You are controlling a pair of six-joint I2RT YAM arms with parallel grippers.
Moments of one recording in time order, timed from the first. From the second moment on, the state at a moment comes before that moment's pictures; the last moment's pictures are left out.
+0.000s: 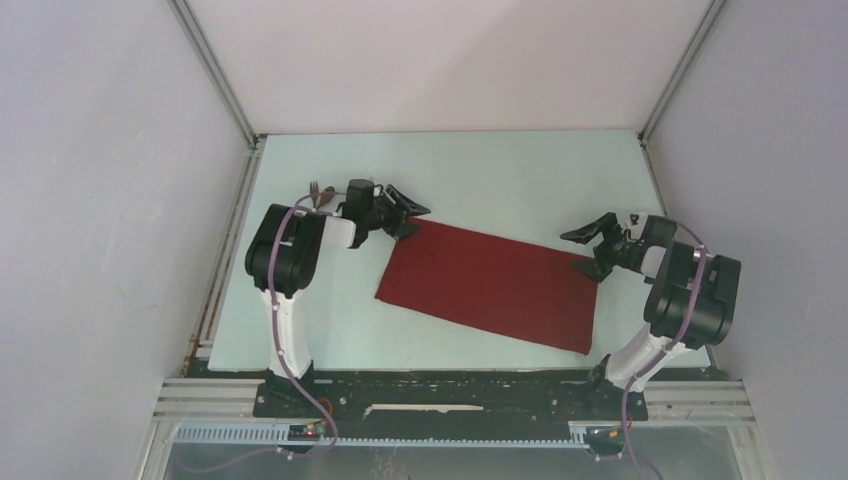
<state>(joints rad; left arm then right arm) -0.28 2.08 1.06 0.42 0.50 -1.20 -0.40 1.70 0.72 0.04 -0.85 0.69</state>
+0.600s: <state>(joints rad) -0.30 2.15 1.25 0.40 0.56 -1.24 -0.42 1.67 0.74 0.04 -0.85 0.72</state>
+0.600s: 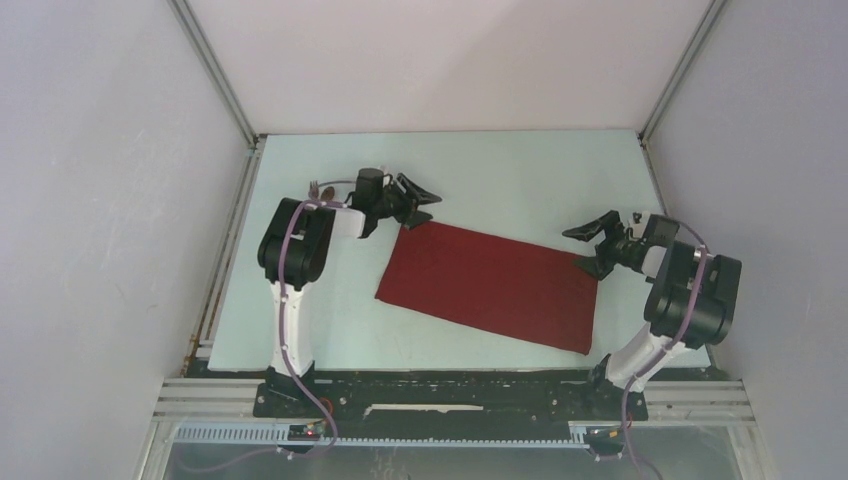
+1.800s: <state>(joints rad) -0.37 1.59 1.19 -0.15 0.69 -0.93 -0.34 1.66 1.06 -1.05 -0.11 0.46</state>
